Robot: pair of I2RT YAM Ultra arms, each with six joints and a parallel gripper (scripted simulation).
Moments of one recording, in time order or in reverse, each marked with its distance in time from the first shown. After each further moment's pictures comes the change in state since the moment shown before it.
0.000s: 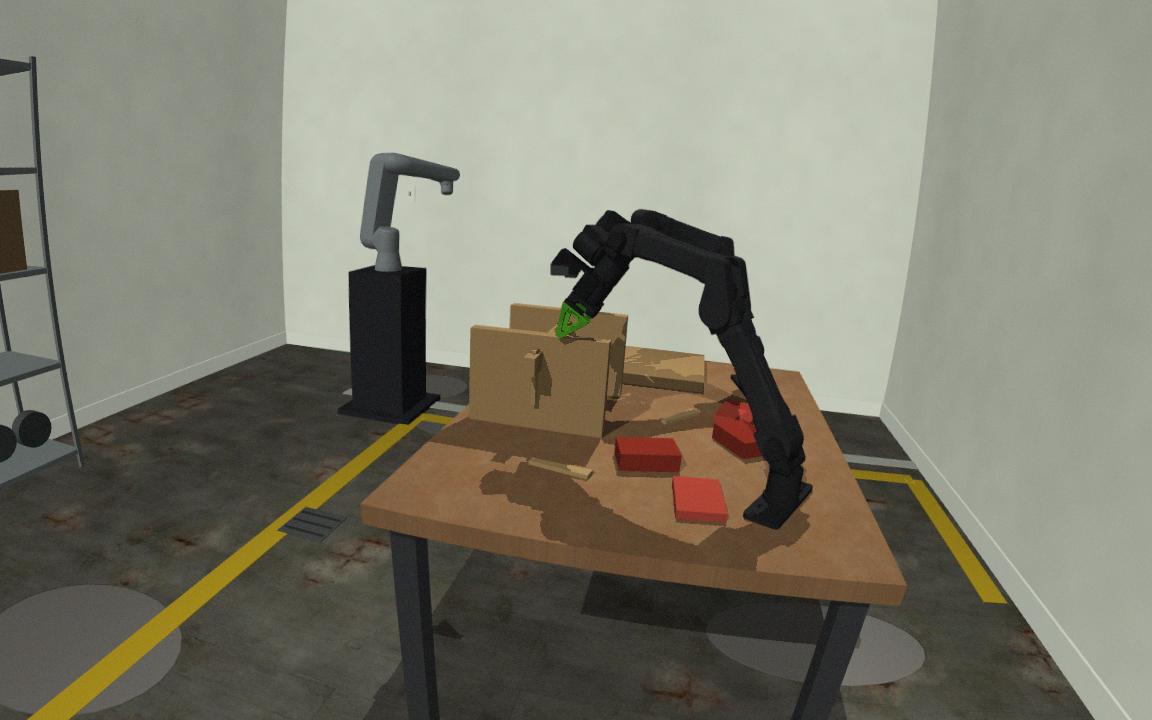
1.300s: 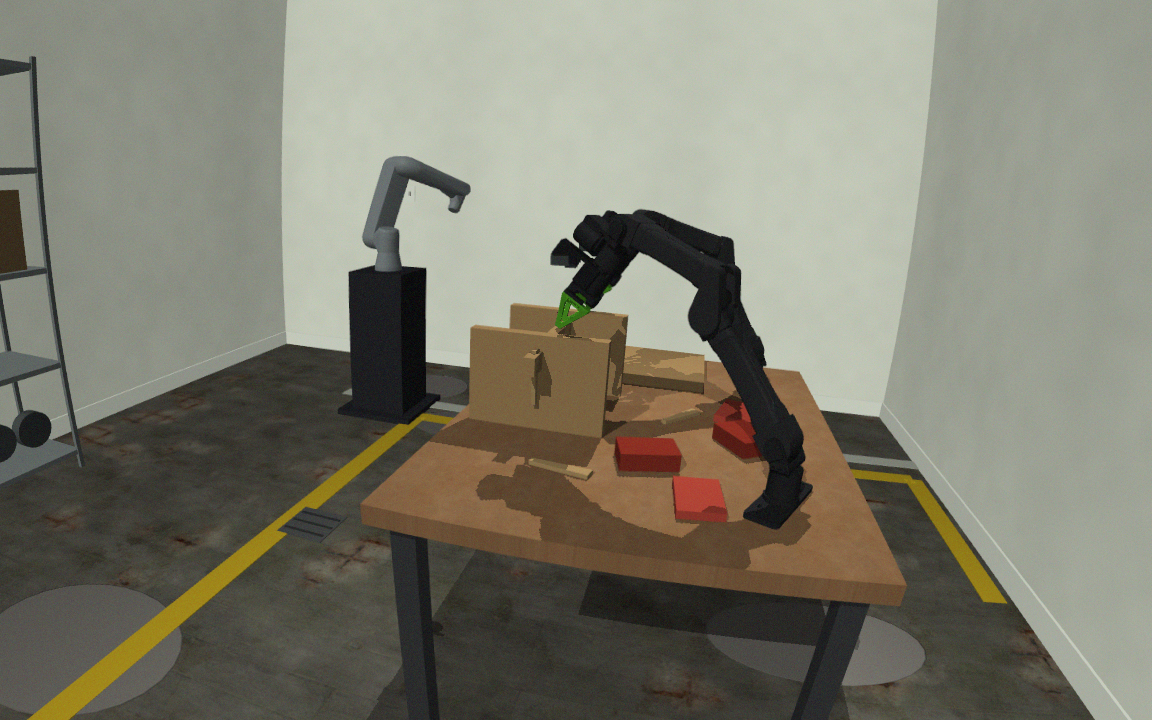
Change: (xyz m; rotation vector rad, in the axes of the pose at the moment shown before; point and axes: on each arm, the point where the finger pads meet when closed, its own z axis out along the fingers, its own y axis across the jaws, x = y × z) left arm -0.013 -0.002 -0.016 0.006 -0.006 -0.002; right arm 0.001 0.000 0.000 0.000 0.003 -0.001
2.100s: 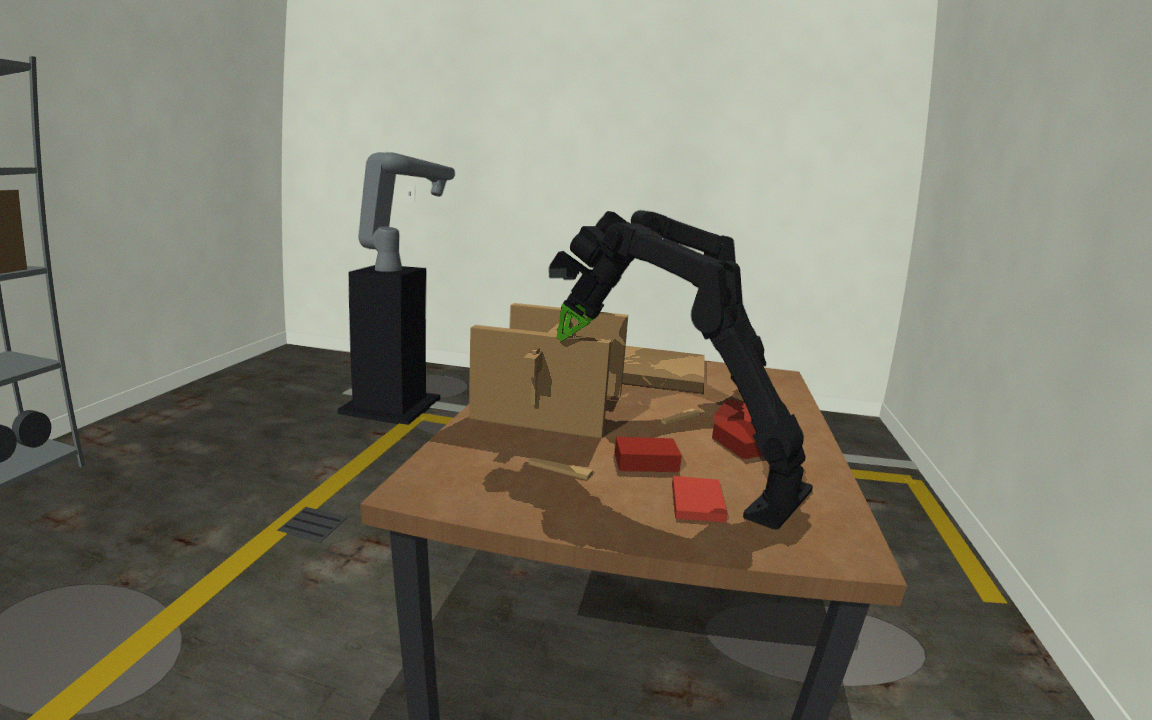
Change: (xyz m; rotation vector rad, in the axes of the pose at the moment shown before) left arm 0.019 0.001 0.019 -0.016 0.060 0.026; right arm 0.000 0.001 0.002 -0.011 -0.002 -0.001
